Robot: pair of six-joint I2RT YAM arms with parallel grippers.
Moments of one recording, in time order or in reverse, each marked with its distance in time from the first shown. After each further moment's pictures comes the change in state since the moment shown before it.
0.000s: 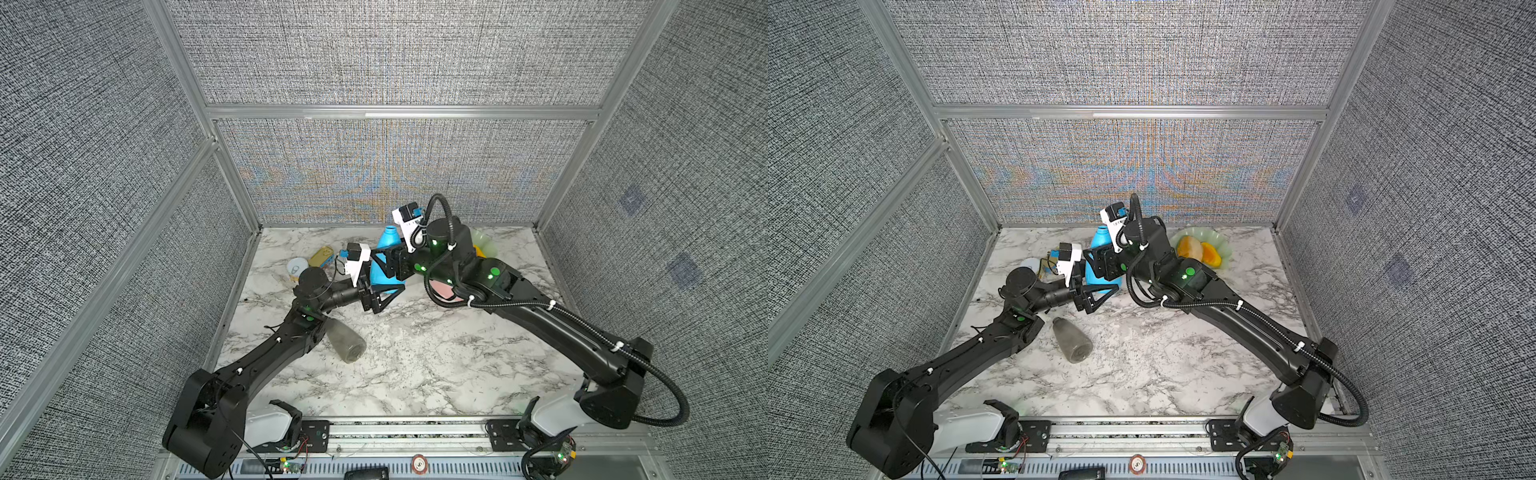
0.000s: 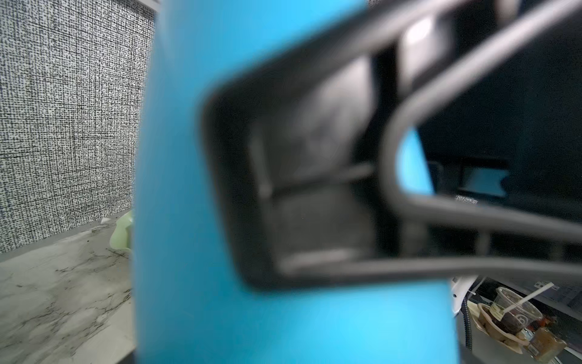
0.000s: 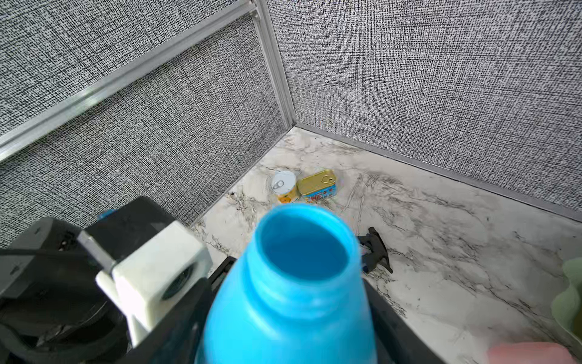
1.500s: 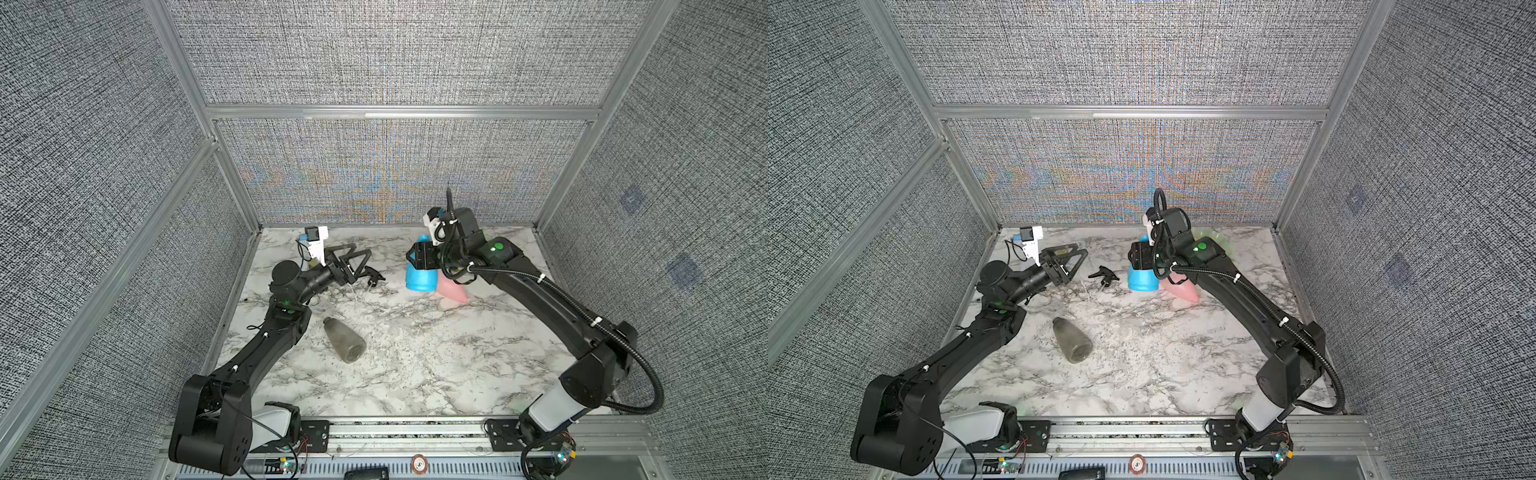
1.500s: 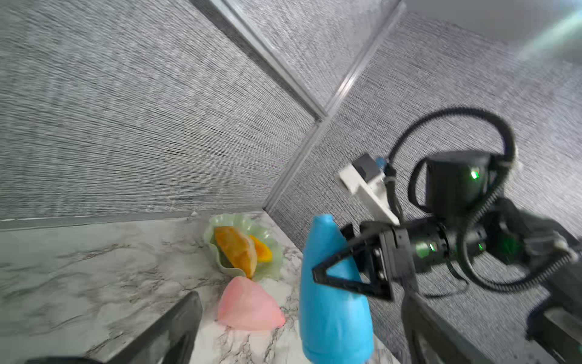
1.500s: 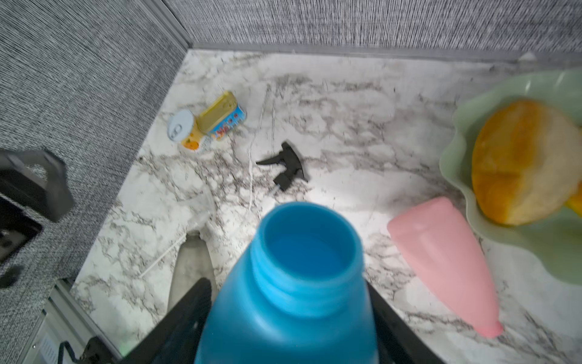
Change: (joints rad) left arm 0.209 -0.002 0.000 0.060 -0.083 -0.268; right arm -0.265 0.104 0.041 -0.288 -0.083 0.078
